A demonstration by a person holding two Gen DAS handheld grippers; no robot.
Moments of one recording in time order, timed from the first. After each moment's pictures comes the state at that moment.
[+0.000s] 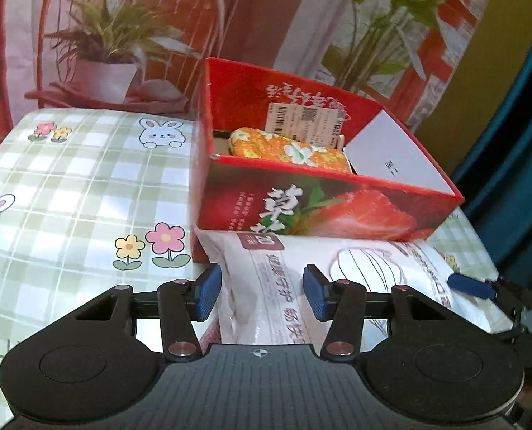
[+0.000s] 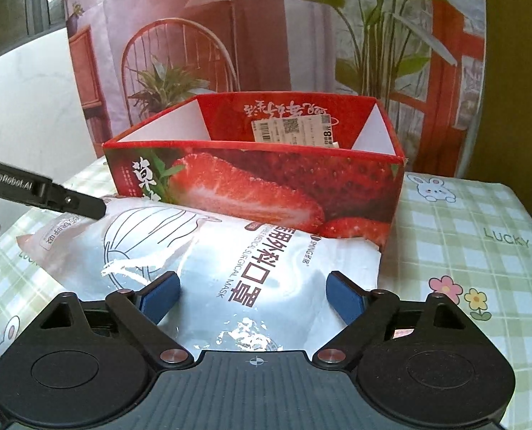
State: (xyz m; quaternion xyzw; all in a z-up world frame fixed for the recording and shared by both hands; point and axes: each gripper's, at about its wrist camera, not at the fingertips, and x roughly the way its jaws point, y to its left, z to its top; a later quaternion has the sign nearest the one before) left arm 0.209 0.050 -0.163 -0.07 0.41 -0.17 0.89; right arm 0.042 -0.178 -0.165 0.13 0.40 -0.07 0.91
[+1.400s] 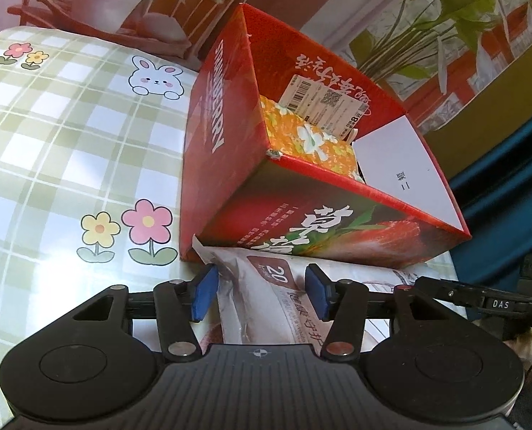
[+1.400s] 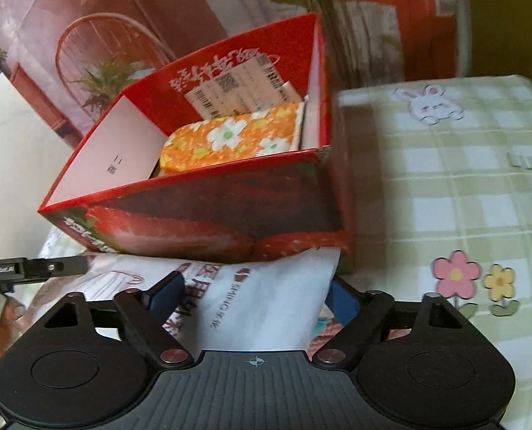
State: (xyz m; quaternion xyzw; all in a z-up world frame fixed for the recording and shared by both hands) left arm 0.270 0.070 -0.208 -0.18 0.47 -0.21 0.84; right arm 0.100 -0.287 -0.203 0.31 0.49 -0.05 0.81
